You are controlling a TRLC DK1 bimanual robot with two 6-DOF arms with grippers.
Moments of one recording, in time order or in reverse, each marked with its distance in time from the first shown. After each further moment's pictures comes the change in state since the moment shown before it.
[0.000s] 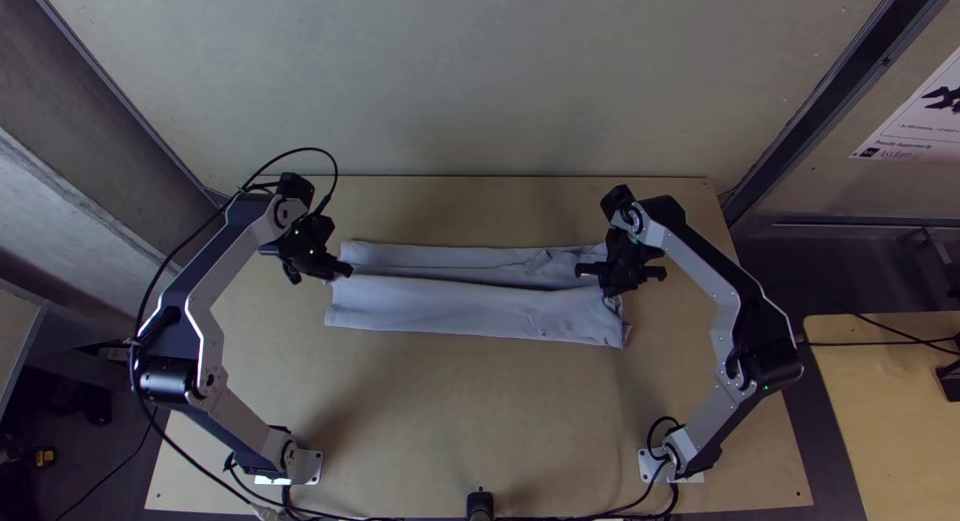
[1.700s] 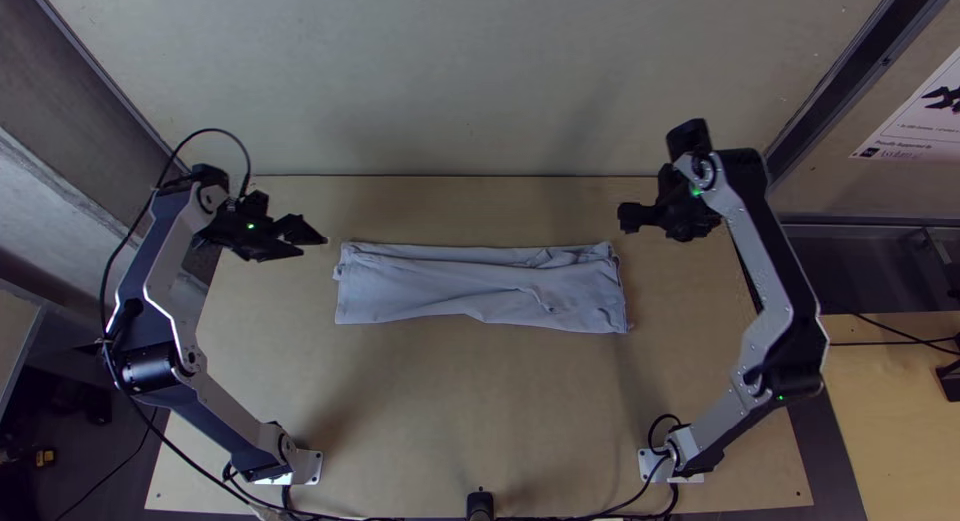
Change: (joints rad) left arm 0.341 0.058 0.112 -0.018 0.591 -0.121; right arm -0.138 -0.077 0.382 -0.095 0.068 -0.091
